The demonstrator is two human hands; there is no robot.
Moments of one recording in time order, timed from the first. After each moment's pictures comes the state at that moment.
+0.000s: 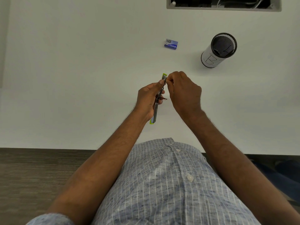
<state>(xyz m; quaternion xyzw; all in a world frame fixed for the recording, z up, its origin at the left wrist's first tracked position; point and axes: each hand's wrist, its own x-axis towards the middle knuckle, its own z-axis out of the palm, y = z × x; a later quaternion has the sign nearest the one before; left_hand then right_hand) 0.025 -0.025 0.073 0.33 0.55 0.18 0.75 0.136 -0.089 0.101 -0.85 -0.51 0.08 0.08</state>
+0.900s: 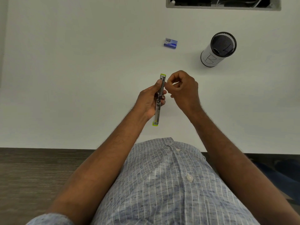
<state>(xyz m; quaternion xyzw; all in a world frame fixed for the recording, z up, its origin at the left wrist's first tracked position) 0.024 -0.026 0.076 0.21 0.50 0.16 0.82 0.140 -0.090 0.101 -0.80 -0.32 0.29 0.42</state>
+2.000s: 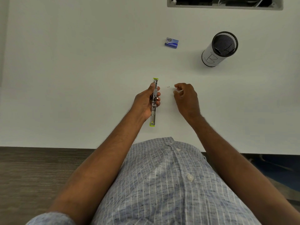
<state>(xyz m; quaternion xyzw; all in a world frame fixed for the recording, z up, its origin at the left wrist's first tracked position) 0.011 -0.021 0.054 0.17 0.53 0.16 0.81 0.154 -0.120 0.028 -0.85 -0.36 0.24 0.30</state>
